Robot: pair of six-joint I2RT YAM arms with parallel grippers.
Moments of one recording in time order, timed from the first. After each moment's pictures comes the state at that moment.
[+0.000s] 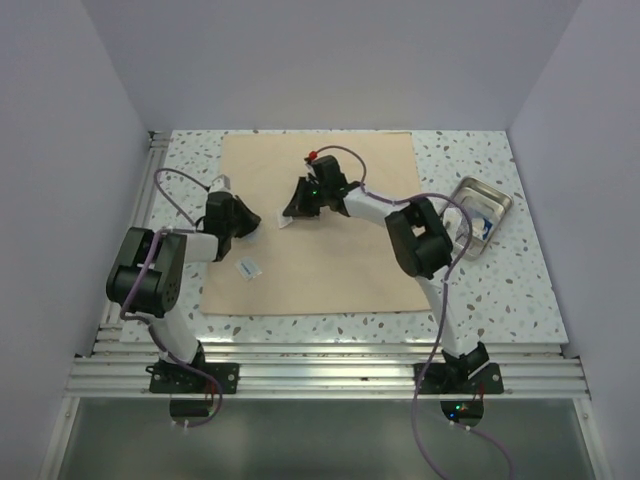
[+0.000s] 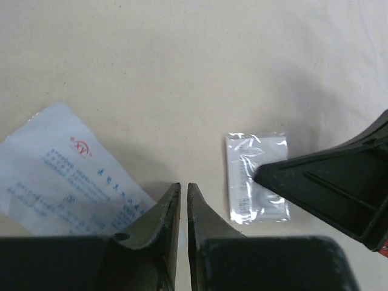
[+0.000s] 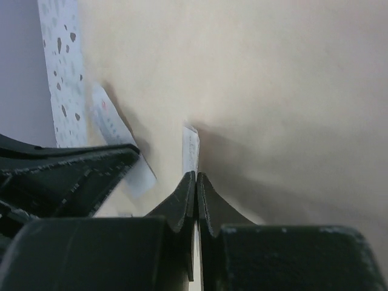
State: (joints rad) left arm -0.17 1.81 0.78 0.45 0.07 -0.68; right arm 0.60 2.49 1.92 -0.11 -0.42 0.76
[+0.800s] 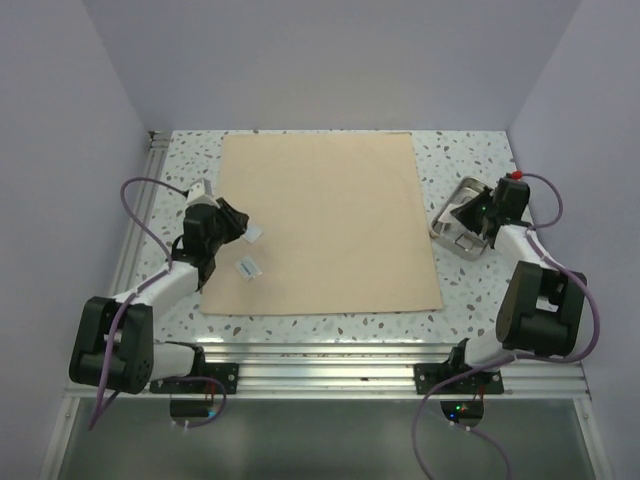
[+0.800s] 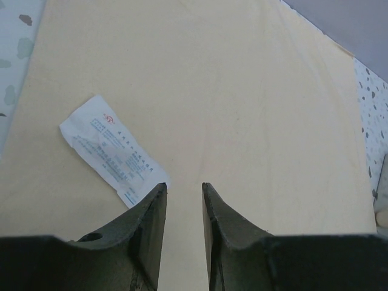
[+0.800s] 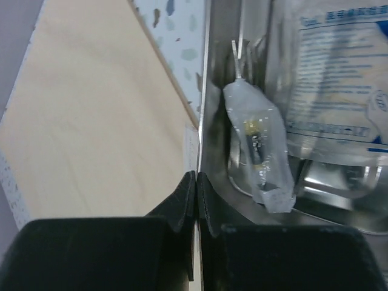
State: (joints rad) left arm -0.17 1.30 0.56 0.34 -0.01 -0.63; right arm -0.22 1.51 0.91 -0.07 -0.25 0.67
